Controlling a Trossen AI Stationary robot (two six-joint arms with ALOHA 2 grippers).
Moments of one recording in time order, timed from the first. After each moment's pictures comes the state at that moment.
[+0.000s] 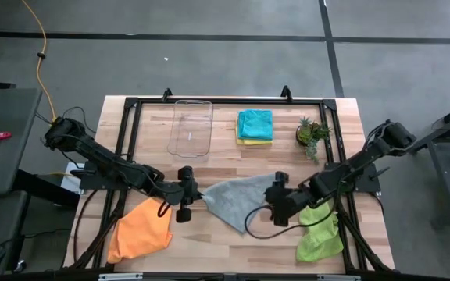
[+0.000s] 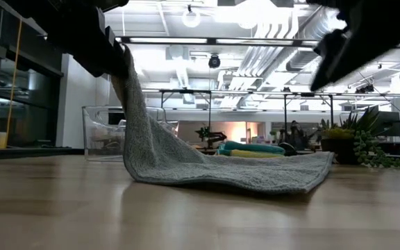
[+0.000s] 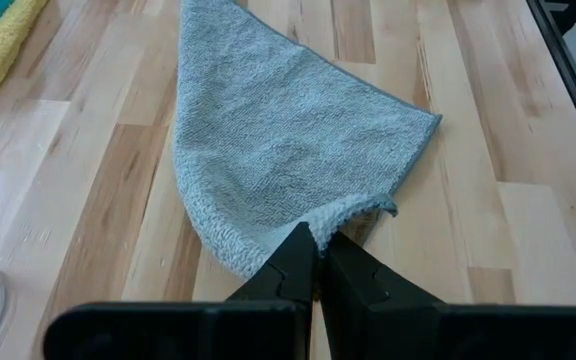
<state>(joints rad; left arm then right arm) -0.32 1.37 0.73 -0.12 -0.33 -0.36 0.53 1.42 0.88 -0.45 0.38 0.49</state>
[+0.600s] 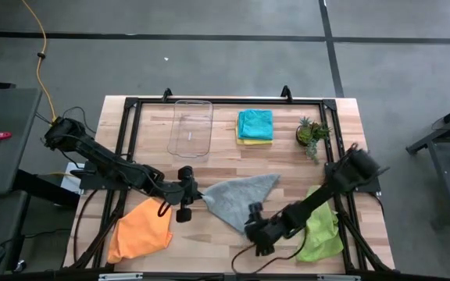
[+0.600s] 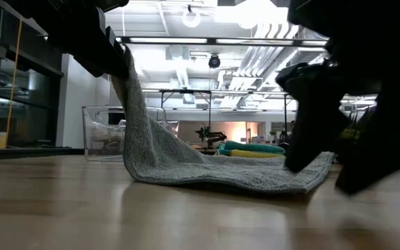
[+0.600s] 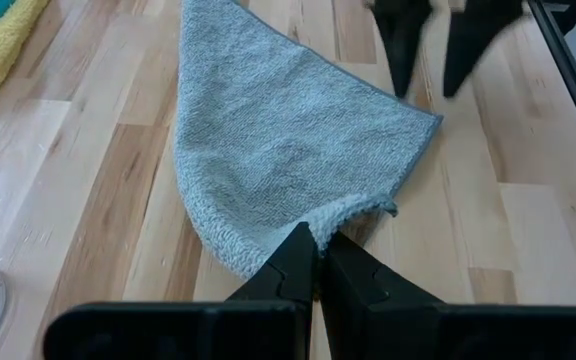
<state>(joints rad) -0.32 1.37 0.73 -0.12 -0.33 -0.36 0.63 1.93 1.09 -0.17 0.30 0.21</state>
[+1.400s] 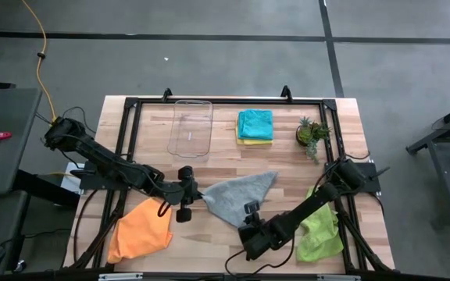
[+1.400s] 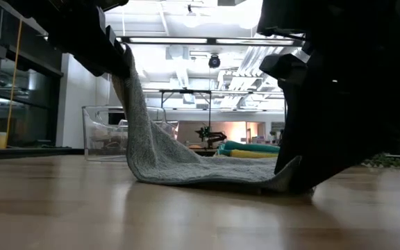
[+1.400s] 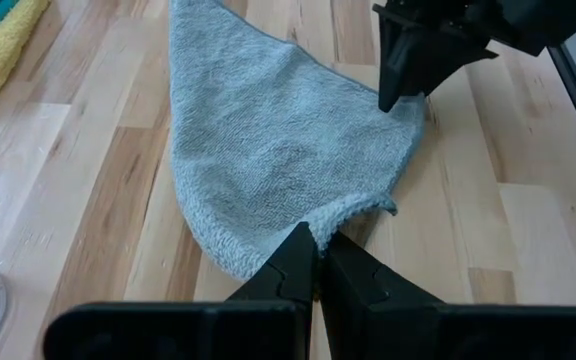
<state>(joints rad) -0.32 1.37 0.73 -0.11 -0.33 -0.36 0.63 2.08 1.36 -0.55 0.48 0.23</state>
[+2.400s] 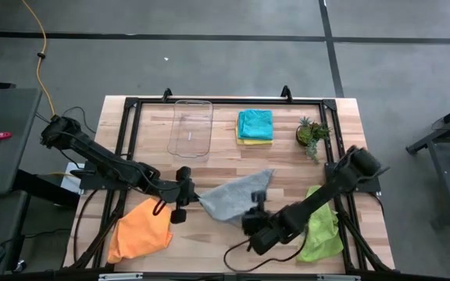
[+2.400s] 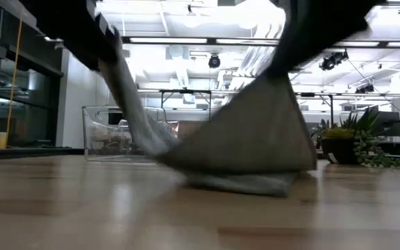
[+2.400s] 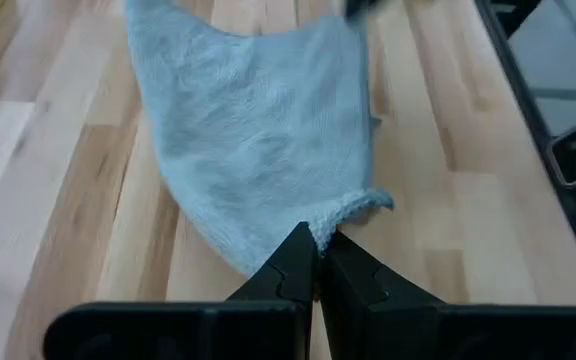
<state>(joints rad) -0.32 1.31 0.73 -0.16 -0.25 -0.36 0.63 1.89 1.41 -0.73 0.62 0.31</state>
